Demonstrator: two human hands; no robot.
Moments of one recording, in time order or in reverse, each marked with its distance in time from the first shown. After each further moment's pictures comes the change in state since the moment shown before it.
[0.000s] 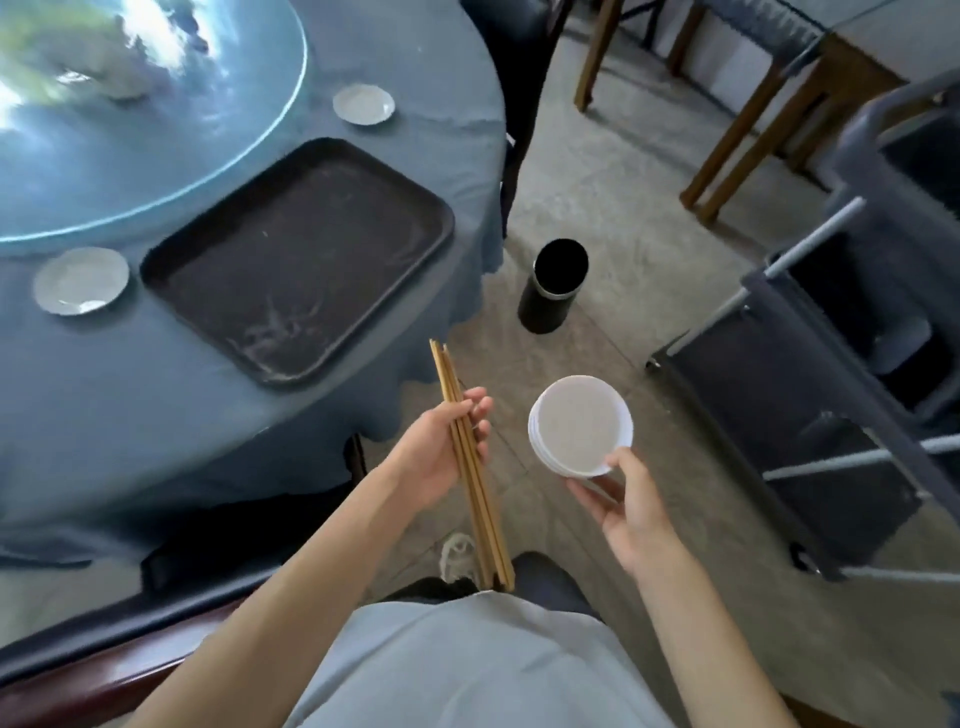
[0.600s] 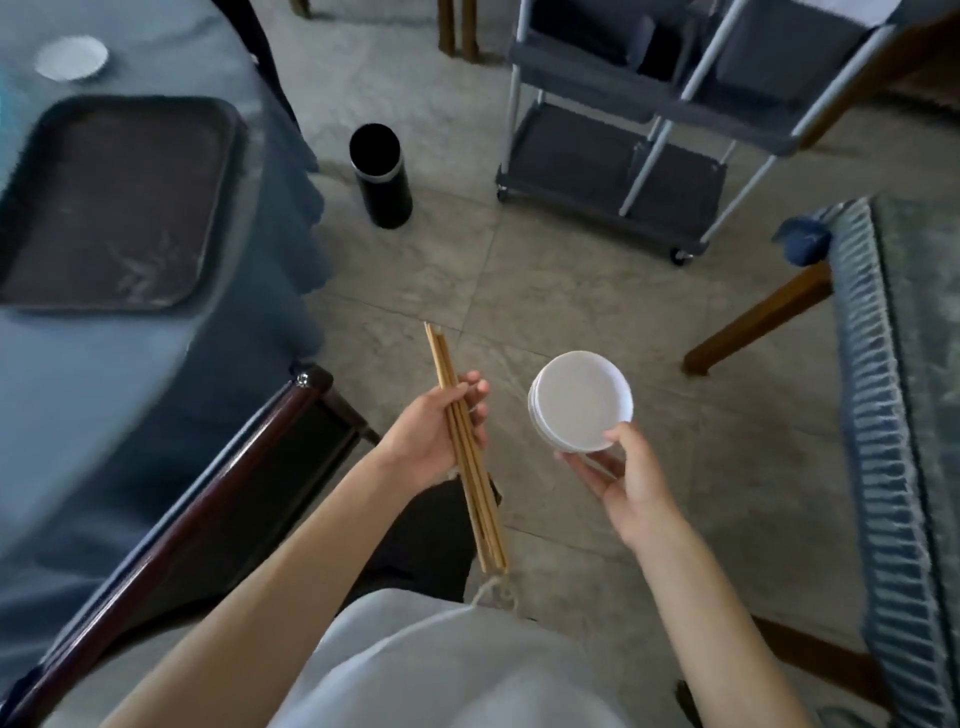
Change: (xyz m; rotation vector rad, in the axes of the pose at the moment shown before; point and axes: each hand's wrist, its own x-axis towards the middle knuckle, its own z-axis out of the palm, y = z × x) left_hand -0.212 -0.172 -0.112 0.446 -0.256 -0.410; right_hand -0.279 0.283 -0.150 0.543 0.371 -0.069
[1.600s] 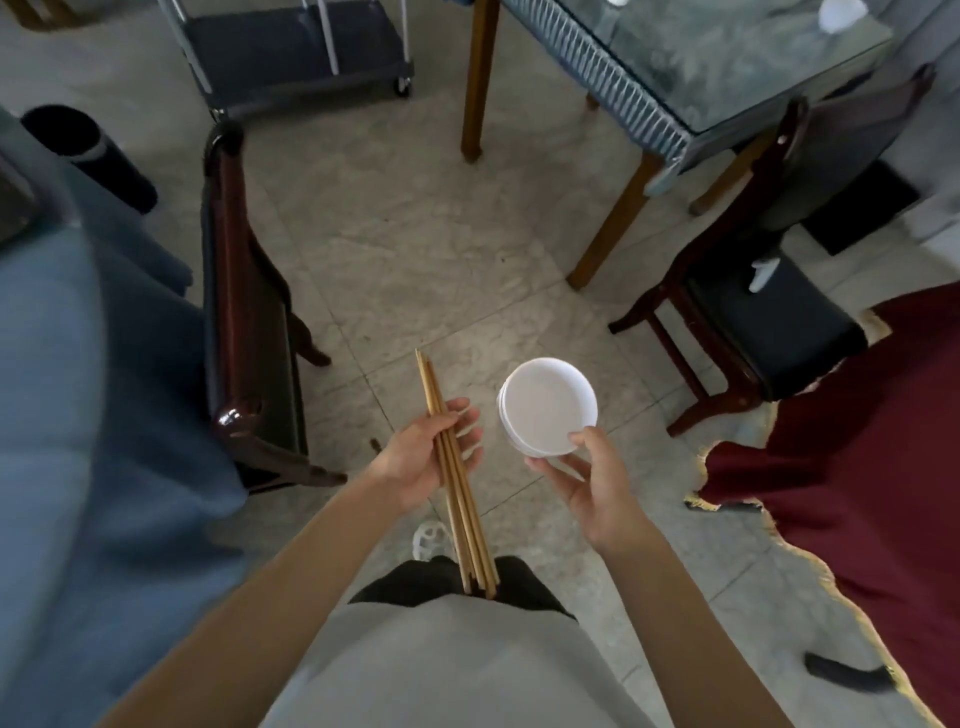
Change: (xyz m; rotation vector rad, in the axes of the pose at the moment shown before) left_hand -0.386 -0.135 -0.309 0.545 -0.254 -0.573; right_hand -0.419 0.539 -0.046 0.510 0.436 -0.212
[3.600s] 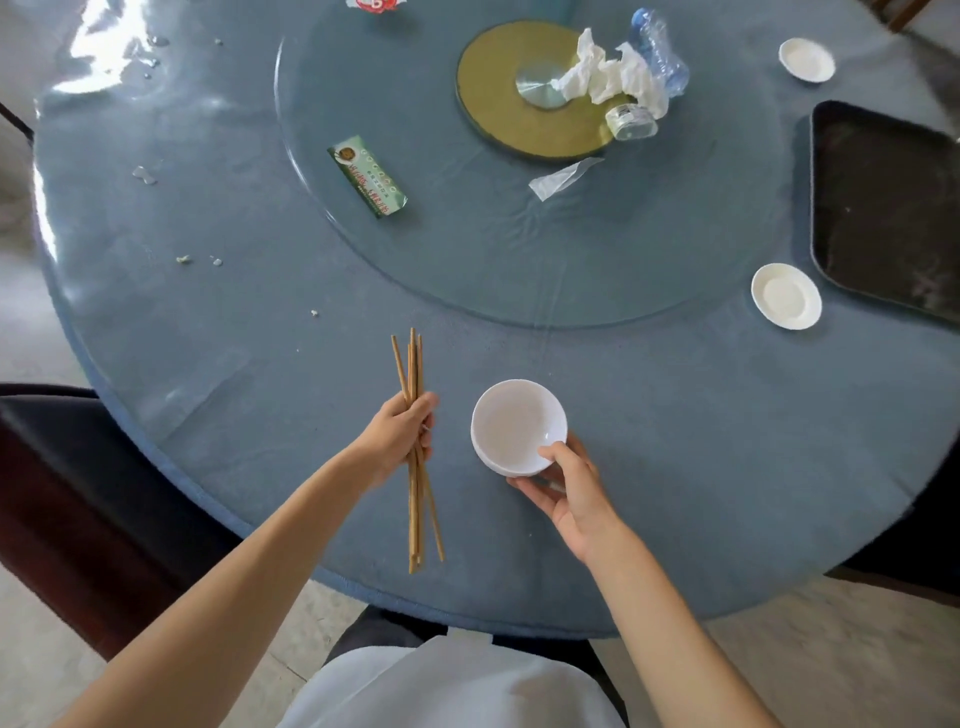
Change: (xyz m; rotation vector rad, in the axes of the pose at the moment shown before) left_hand -0.654 -0.042 -0.774 -0.248 0.902 0.498; right_hand -0.411 0.722 0.463 -0.938 -0.620 0.351
